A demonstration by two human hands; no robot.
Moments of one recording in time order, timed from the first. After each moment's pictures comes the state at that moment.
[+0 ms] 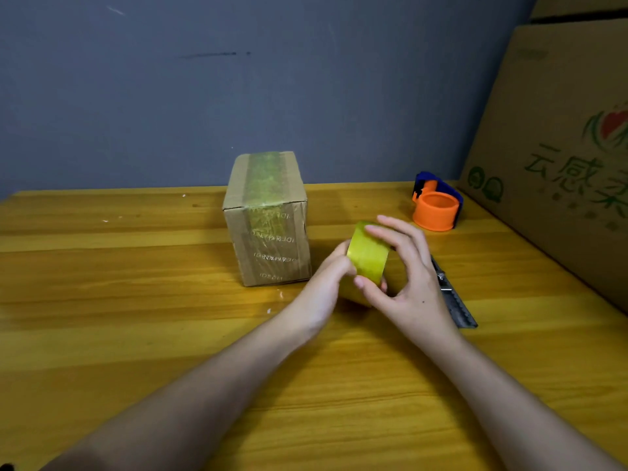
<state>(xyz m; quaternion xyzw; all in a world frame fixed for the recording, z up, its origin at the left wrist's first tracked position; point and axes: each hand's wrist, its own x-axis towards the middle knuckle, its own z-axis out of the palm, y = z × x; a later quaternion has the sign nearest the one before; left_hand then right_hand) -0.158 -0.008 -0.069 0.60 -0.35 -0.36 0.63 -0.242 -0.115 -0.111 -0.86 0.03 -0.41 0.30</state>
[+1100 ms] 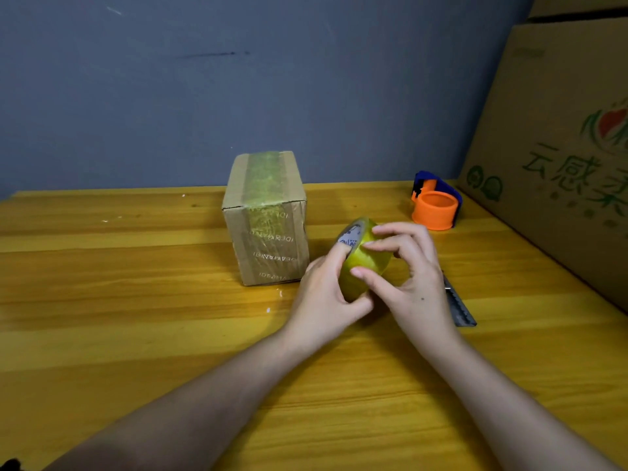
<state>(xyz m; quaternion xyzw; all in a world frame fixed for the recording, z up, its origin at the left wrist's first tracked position) -0.156 -0.002 -0.119 0.72 -0.46 0.04 0.52 -0.244 -0.107 -0.104 -0.84 0.05 -0.44 0.32</state>
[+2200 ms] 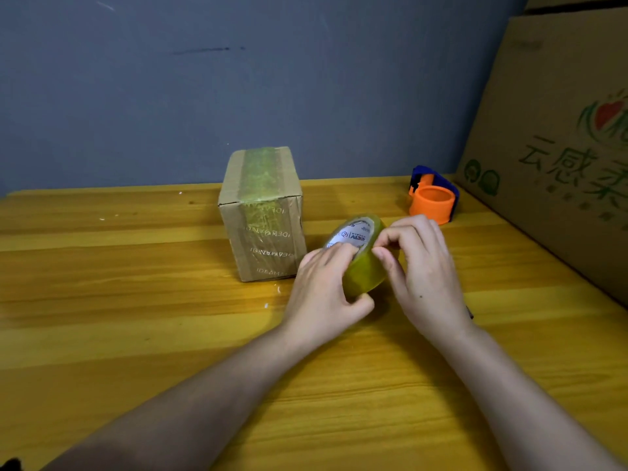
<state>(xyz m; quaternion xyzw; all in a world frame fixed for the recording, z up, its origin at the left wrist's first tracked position) -0.159 0.000 -0.117 0.76 -0.48 0.15 0.40 -0.250 -0.115 -0.095 -0.88 0.05 -0.46 0.10</state>
